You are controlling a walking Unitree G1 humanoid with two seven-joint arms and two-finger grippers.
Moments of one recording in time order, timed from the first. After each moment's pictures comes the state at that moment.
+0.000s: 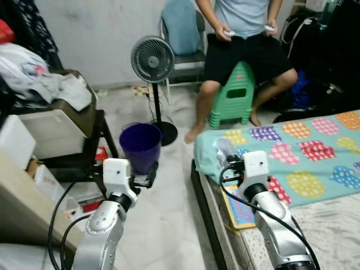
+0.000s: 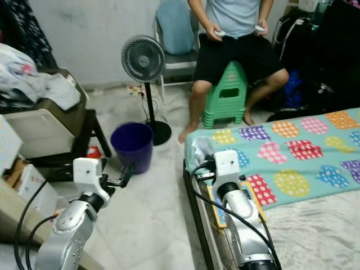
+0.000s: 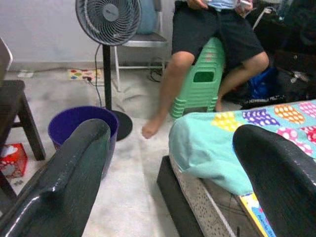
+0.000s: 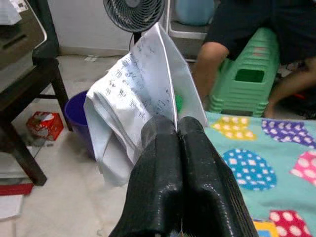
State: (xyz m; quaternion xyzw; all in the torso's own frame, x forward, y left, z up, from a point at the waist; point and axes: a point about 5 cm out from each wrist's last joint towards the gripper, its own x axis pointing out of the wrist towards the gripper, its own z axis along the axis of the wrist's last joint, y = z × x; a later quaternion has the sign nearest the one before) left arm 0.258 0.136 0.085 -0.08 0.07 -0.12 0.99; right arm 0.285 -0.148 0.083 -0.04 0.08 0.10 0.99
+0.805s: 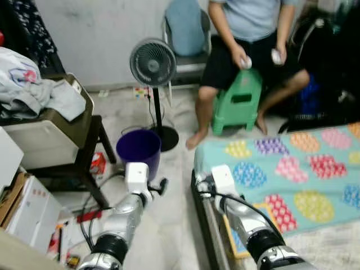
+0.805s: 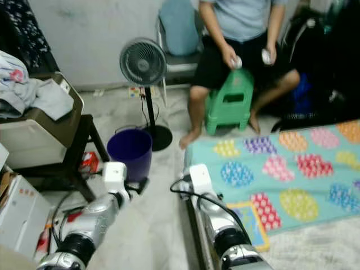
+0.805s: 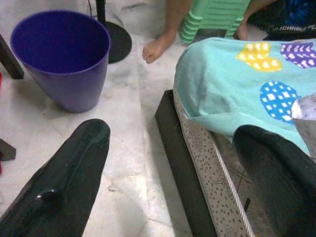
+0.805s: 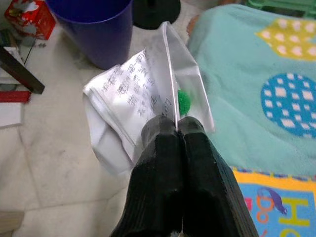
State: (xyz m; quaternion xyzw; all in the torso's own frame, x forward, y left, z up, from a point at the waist) left arm 0.300 0.120 0.009 -0.08 0.28 -0.10 0.95; right arm 0.300 -0.100 0.002 -0.06 0.31 0.12 0.94
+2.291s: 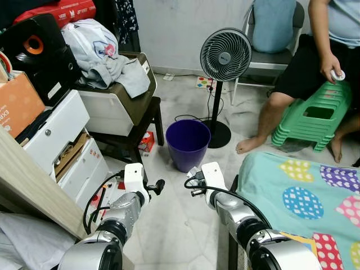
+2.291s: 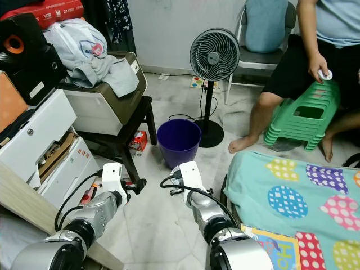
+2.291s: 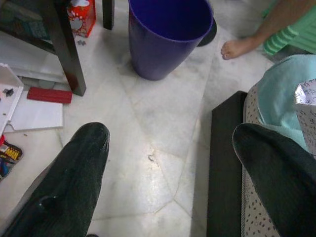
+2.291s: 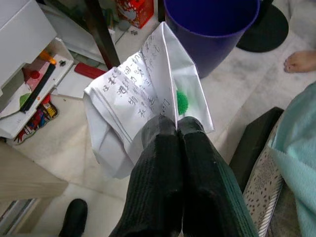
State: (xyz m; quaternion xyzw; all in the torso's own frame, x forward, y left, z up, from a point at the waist) left arm 0.307 0.126 0.001 -0.13 0.31 -0.07 0.94; right arm 0.309 -0.085 0.007 -0.07 0.31 0.14 0.94
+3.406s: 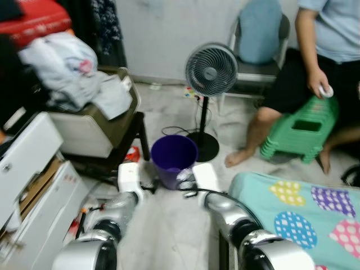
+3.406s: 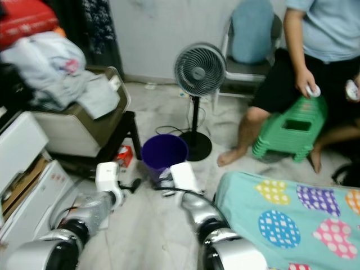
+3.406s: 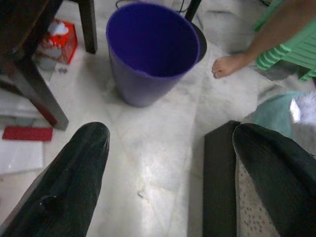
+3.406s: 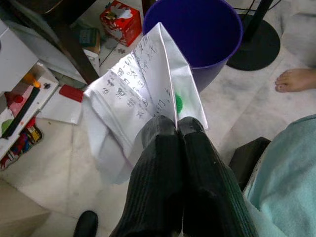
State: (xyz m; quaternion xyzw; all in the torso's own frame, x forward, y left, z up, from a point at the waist) left arm 0.308 0.136 0.002 -0.13 0.31 -0.07 0.94; right arm 0.306 -0.069 0.007 -0.06 0.31 0.16 0.93
